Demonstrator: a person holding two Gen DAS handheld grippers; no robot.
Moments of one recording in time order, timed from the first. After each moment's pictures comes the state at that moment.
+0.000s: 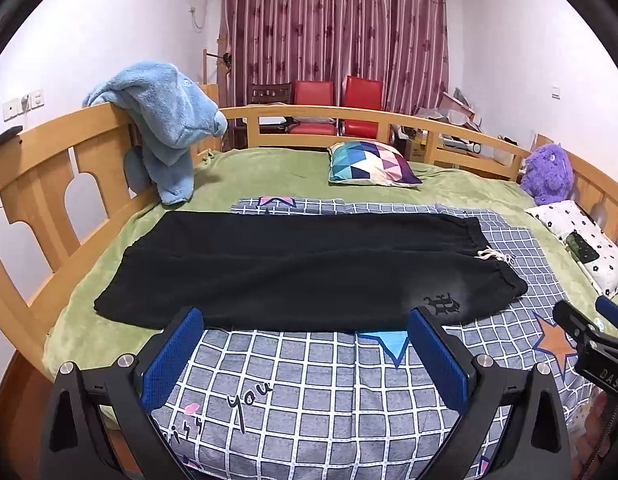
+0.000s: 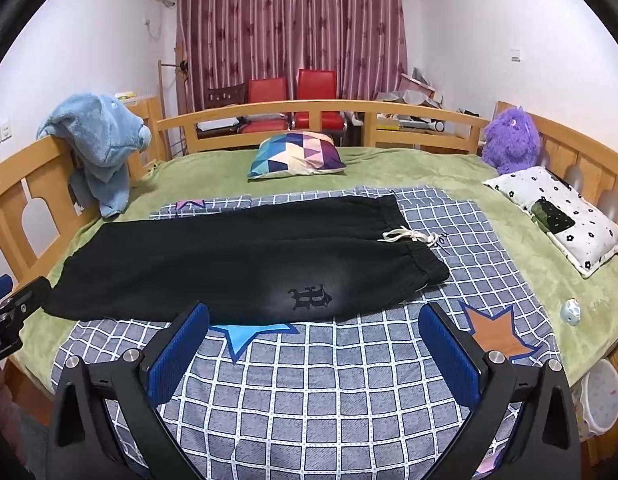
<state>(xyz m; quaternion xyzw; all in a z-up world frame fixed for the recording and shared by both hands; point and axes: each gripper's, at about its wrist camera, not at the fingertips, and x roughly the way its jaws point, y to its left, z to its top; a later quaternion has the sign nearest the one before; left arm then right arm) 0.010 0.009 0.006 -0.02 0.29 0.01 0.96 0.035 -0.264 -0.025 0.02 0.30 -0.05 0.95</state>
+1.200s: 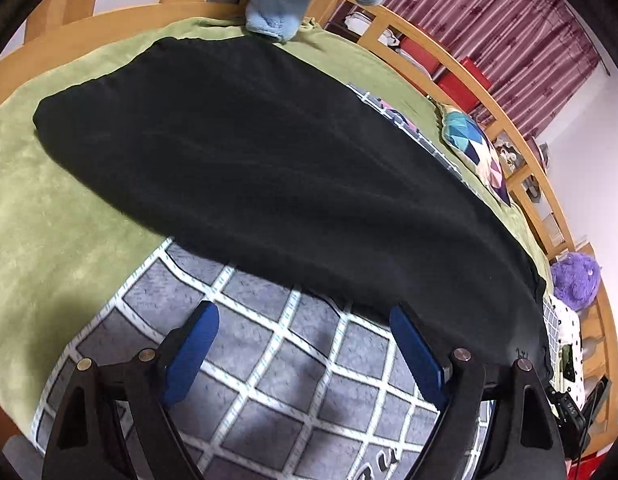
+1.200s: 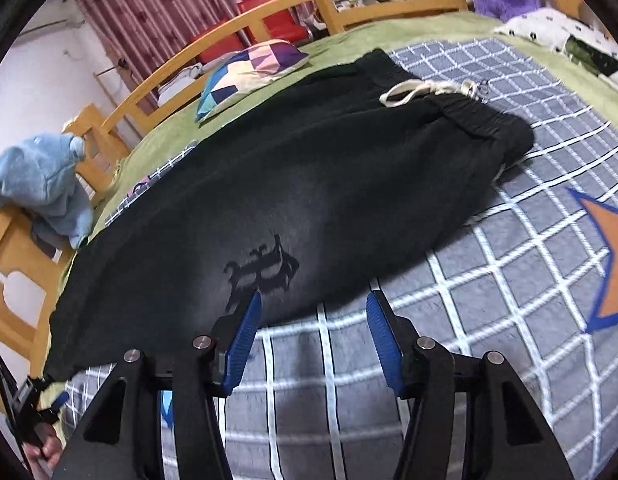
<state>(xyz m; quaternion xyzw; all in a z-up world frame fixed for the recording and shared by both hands) 0.156 0.209 -0.209 -0.29 0.42 0.04 0.86 0.209 -0.359 -0.214 0.22 0.42 -0.04 0.88</state>
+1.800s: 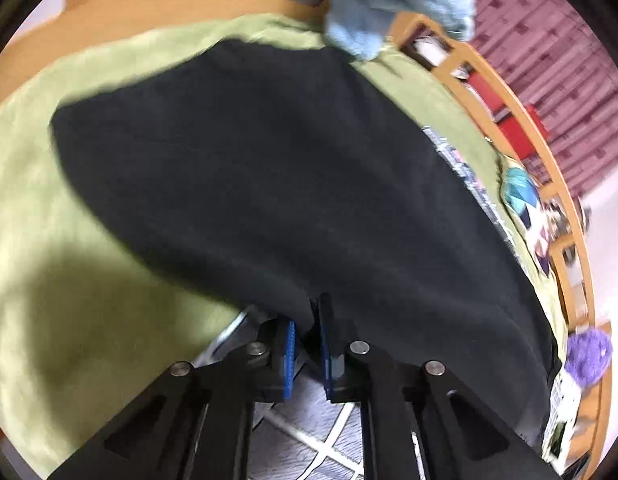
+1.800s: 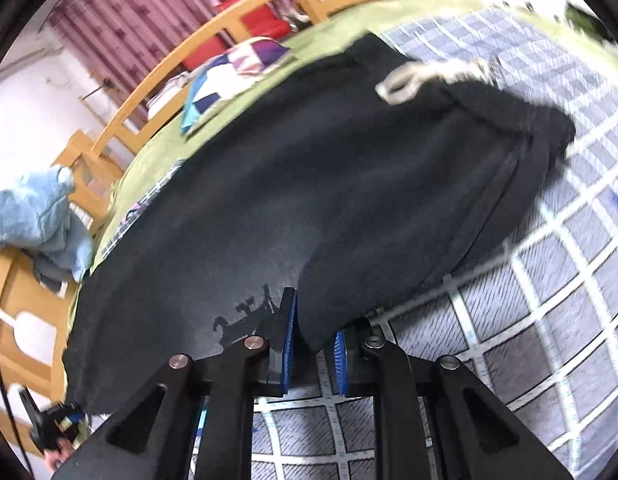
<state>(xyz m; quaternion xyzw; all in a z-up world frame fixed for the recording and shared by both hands) 0.217 0.257 -0.210 -0.33 0.41 0.14 0.84 0.263 -0.373 -0.223 0.26 0.42 -0.03 0.87</state>
